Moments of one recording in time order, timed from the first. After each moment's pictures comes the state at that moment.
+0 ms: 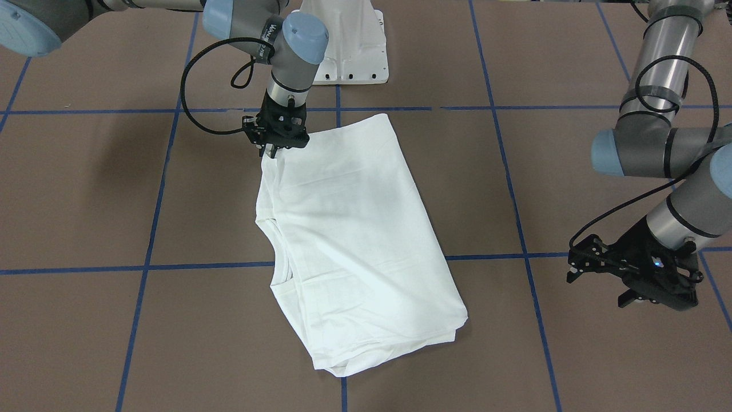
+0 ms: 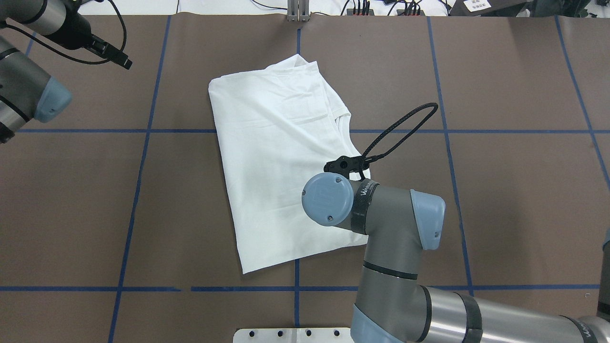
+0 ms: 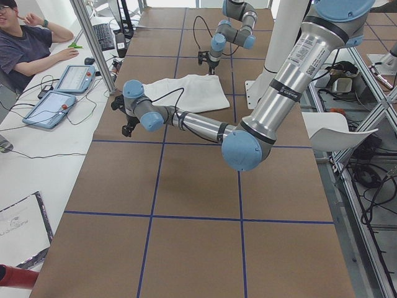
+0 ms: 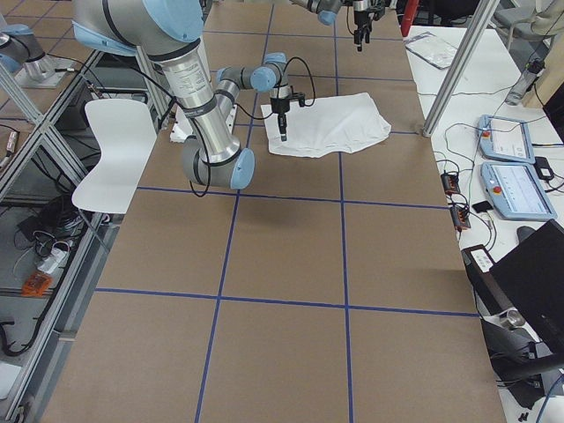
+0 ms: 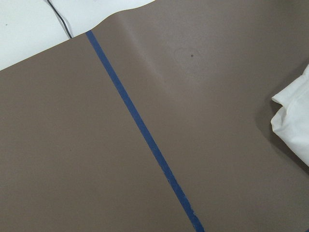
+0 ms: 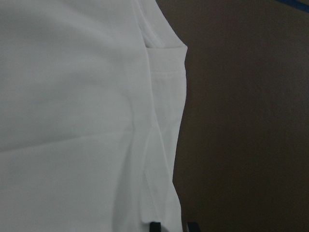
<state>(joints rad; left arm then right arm) -1.12 -2.10 -1.27 -2.14 -2.22 -0.33 0.34 -0.93 1.77 -2.00 1.58 1.21</state>
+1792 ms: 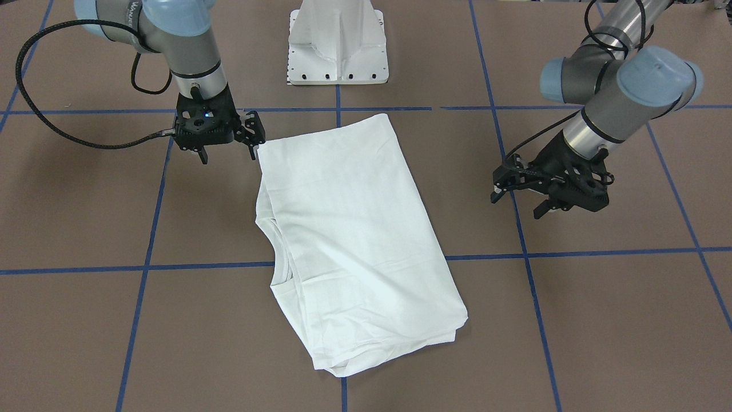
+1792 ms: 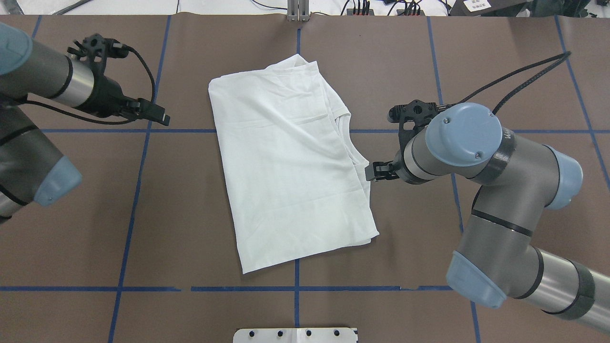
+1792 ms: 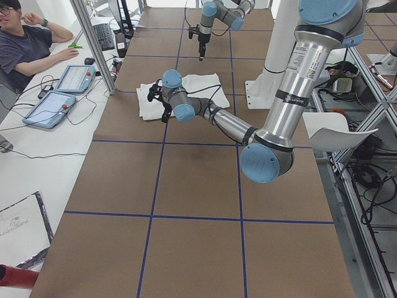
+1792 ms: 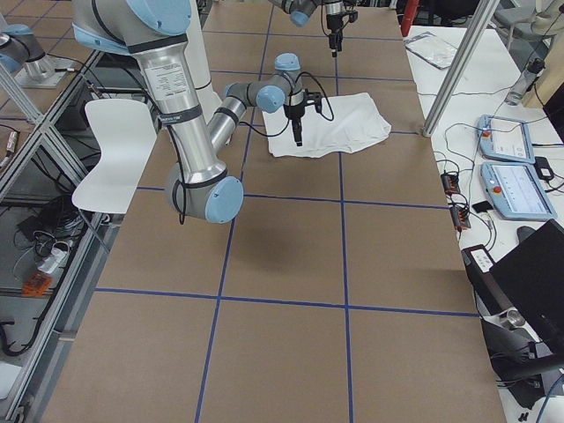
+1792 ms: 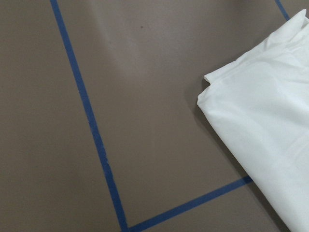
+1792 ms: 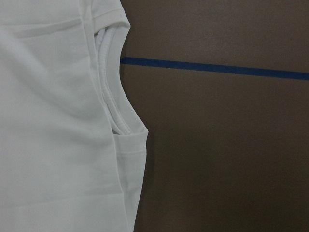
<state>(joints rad) -0.89 -1.89 -1.70 -2.13 -2.17 -0.88 0.57 -1.19 1.99 -1.60 1.79 1.08</state>
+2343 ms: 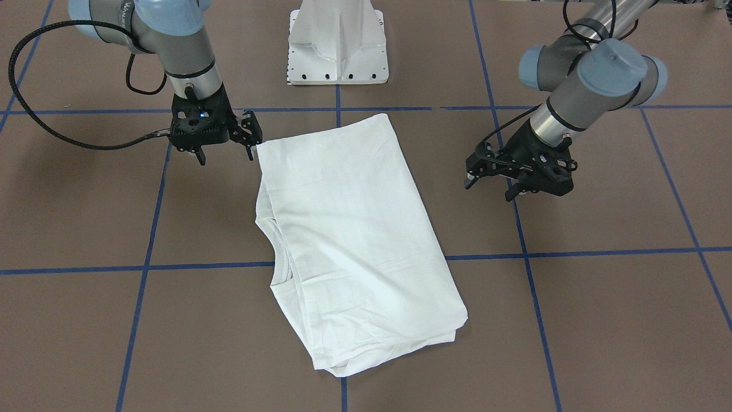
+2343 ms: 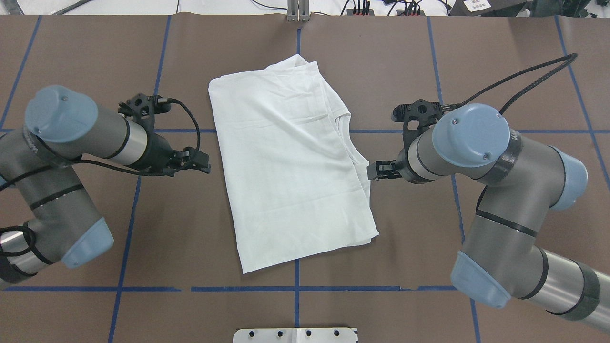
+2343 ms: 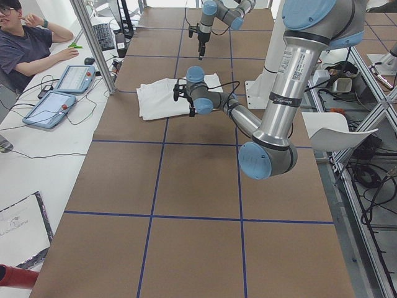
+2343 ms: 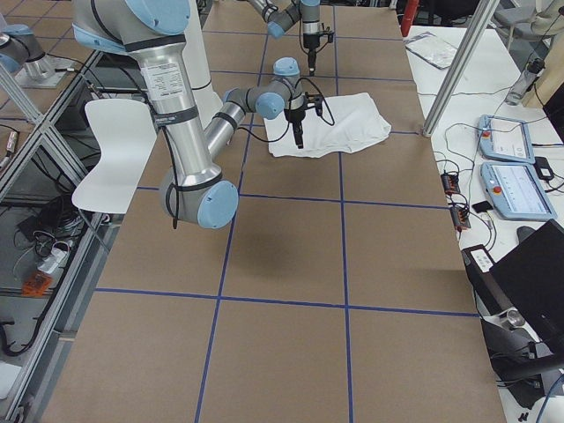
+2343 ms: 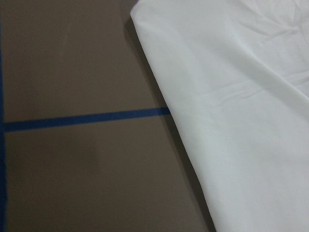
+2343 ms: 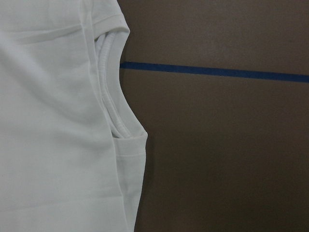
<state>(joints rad) -0.64 -1.89 -1.82 -2.01 -2.05 -1.27 0.57 -1.20 2.00 -1.57 1.79 1.09</state>
